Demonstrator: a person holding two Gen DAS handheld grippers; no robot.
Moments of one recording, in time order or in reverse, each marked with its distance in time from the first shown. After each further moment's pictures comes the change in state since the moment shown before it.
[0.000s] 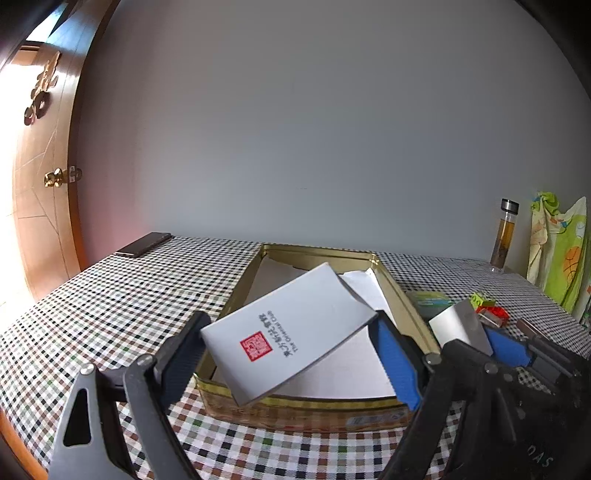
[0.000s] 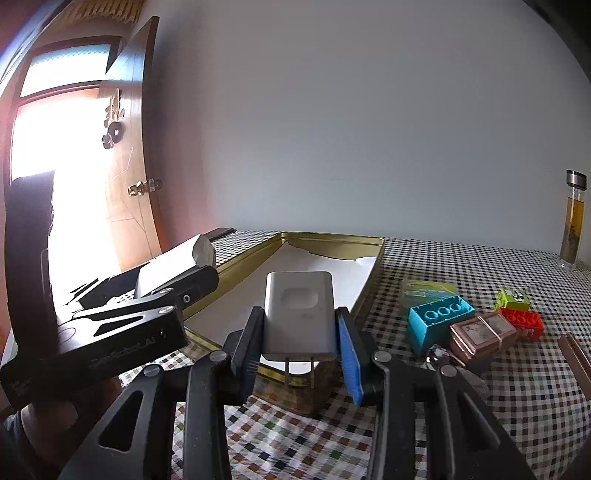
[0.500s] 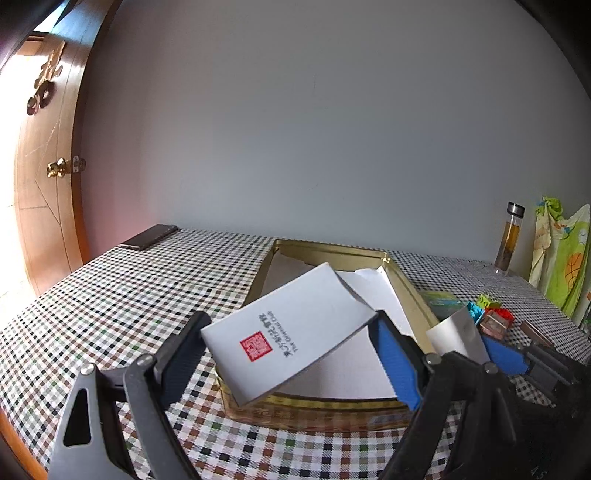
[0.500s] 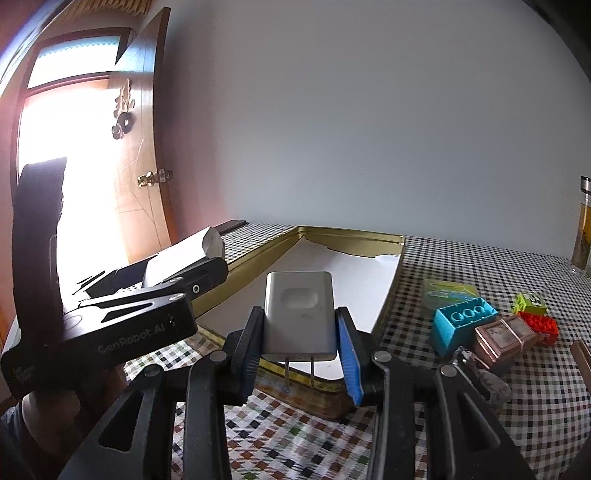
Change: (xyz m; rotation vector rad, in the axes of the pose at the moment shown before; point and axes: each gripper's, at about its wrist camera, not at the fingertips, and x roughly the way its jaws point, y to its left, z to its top) left arm 0.006 0.020 0.001 -0.025 0.032 -0.003; right arm 0.012 0.019 0.002 -0.032 0.031 0.033
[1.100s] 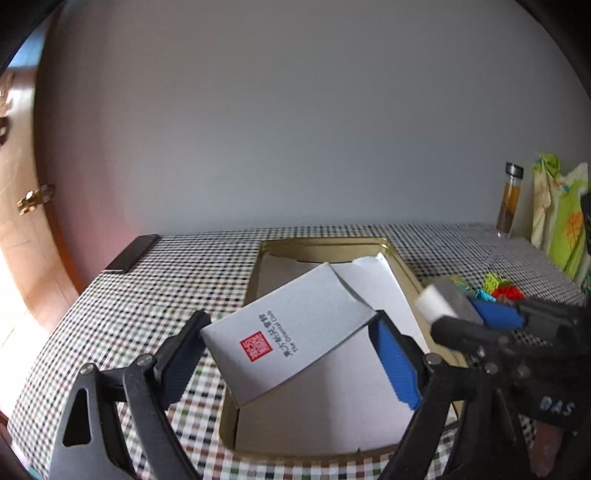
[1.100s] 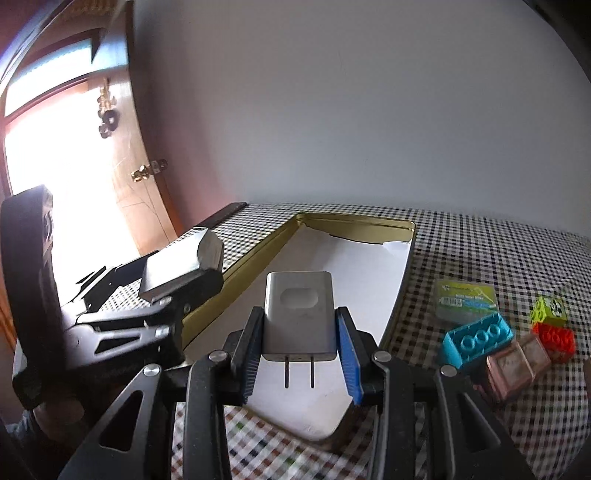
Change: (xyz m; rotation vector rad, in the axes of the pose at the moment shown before) left arm 0.044 -0.021 0.047 0.165 0.150 -0.023; right arm 0.045 -0.038 0.051 0.111 0.181 0.064
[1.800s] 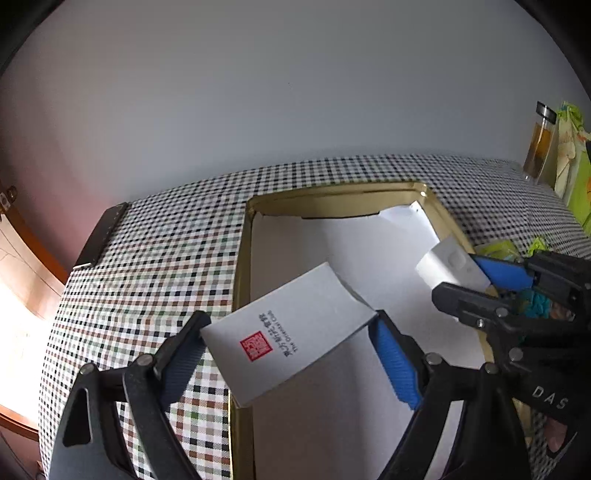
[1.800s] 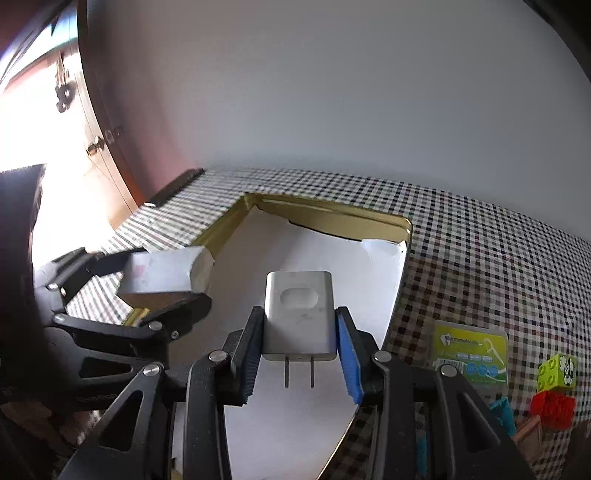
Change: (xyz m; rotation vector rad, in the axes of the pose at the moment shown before) left arm 0.106 -0.010 0.032 0.097 0.333 0.009; right arm 0.093 -0.031 0.043 0.000 0.215 -0.076
